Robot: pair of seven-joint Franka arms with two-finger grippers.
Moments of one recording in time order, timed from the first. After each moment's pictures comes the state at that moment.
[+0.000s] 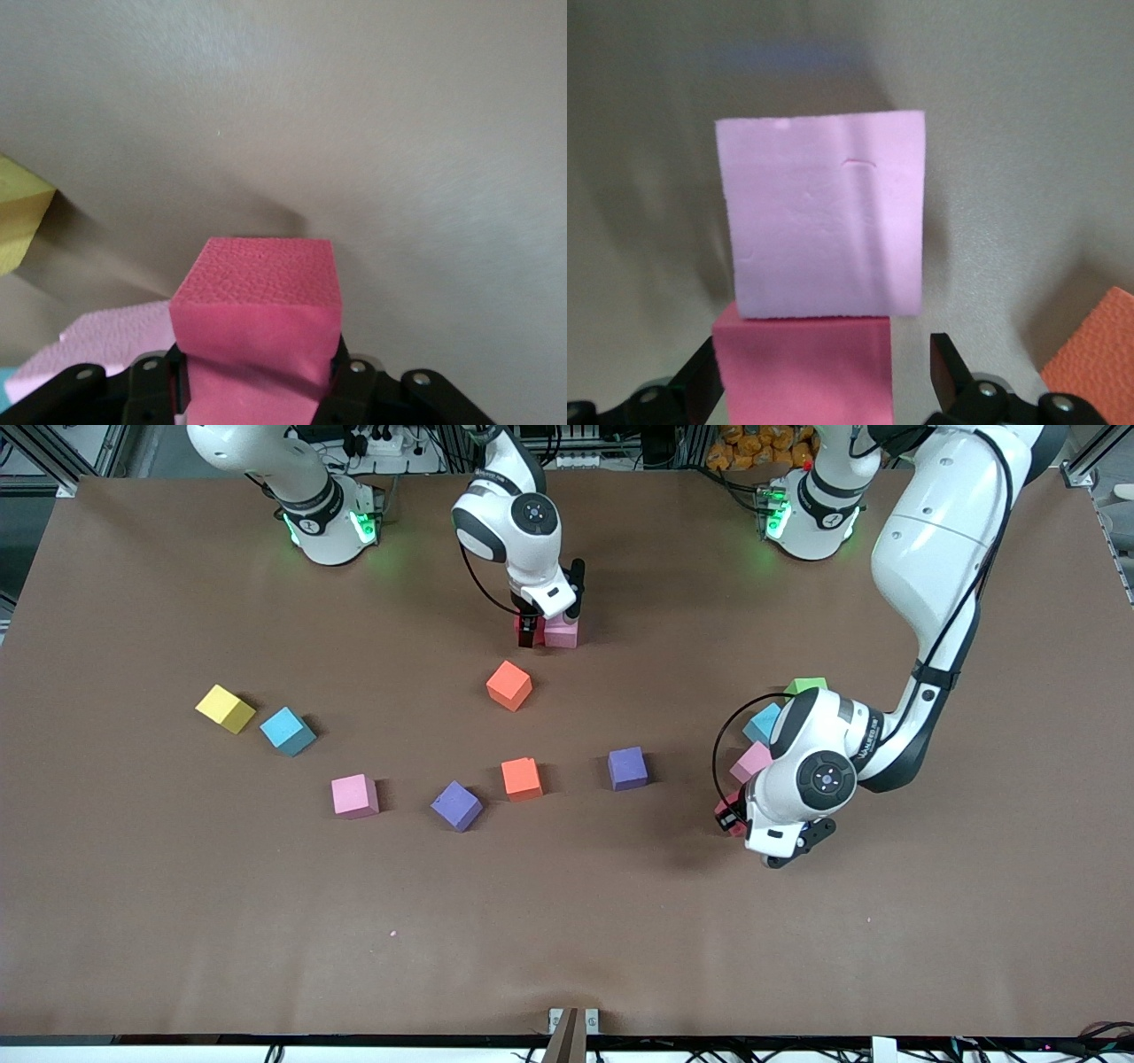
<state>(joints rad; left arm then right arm) -0.08 0.71 -0.33 -1.56 0.16 2.17 -1.06 1.15 0.35 -0.08 -2.25 0.06 2.46 -0.44</state>
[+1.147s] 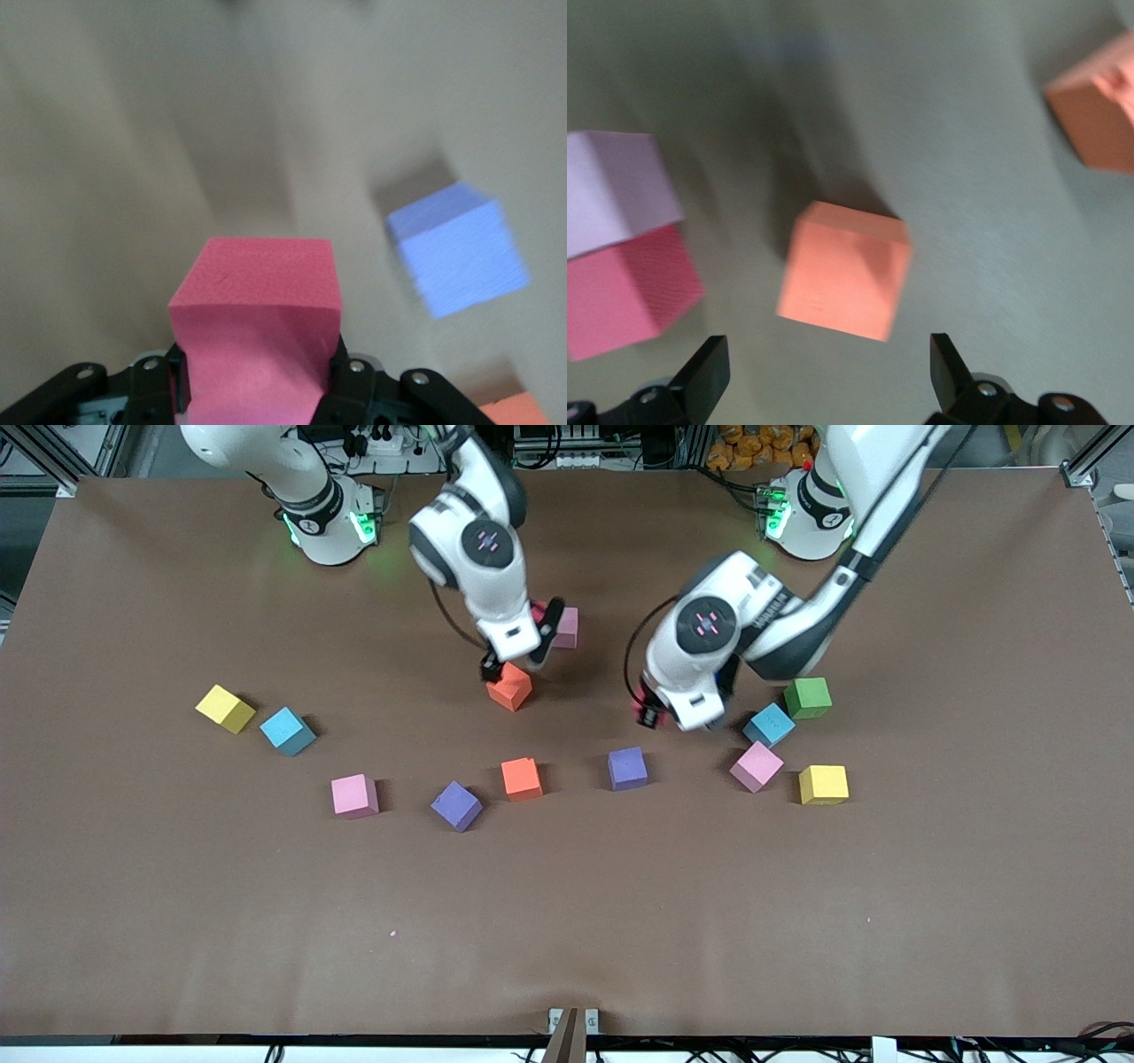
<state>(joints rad) -0.10 0.42 -0.67 -1.96 0.11 2.25 -2.09 0.89 0.28 -0.11 -2.13 0.06 2.32 -0.41</state>
